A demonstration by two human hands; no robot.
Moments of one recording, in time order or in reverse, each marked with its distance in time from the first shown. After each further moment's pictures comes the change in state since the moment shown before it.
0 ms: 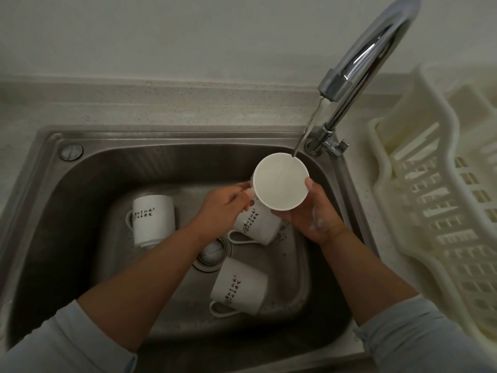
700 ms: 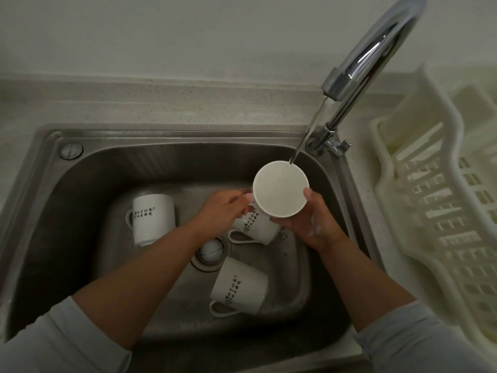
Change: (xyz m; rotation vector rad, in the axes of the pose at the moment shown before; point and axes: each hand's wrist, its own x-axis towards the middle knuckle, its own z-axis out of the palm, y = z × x) left_hand 0.001 0.003 -0.003 0.020 -0.076 -0.115; right_hand -0.003 0.013 -0.007 0.010 0.037 0.030
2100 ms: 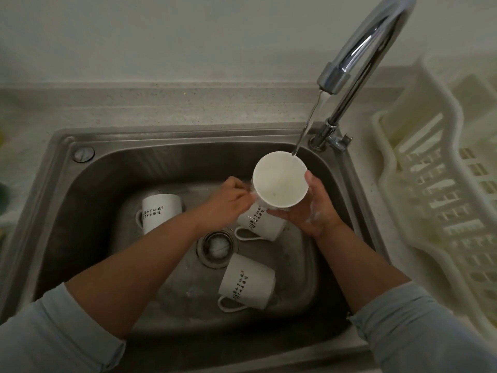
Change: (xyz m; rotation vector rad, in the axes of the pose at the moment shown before) left_hand -0.001 0.011 -0.012 0.362 -0.145 0.061; right_hand 0.008 -0.003 0.013 0.015 -0.040 0.001
